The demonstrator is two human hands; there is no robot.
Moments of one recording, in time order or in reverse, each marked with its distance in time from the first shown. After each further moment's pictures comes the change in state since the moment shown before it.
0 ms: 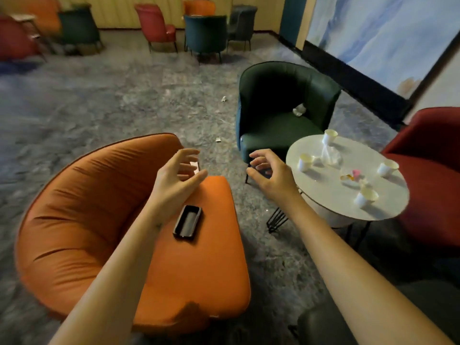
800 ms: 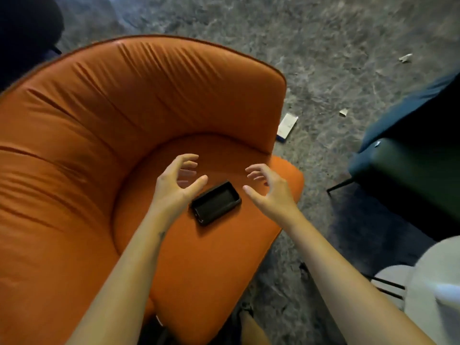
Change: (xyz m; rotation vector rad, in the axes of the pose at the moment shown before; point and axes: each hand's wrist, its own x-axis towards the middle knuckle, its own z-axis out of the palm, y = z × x) left_hand 0.094 -0.268 0.063 0.088 0.577 -0.706; right_hand 0.220 0.222 0.265 0.031 -0.922 -0.164
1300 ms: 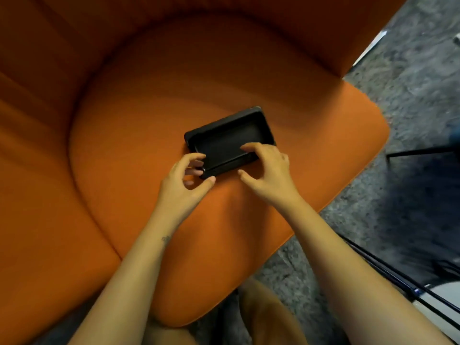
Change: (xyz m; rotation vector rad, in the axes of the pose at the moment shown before) left_hand -0.016 -0.220 0.127 -0.027 0.046 -0.396; right_hand 0.037 0.199 0.165 -0.196 -0.279 -0.066
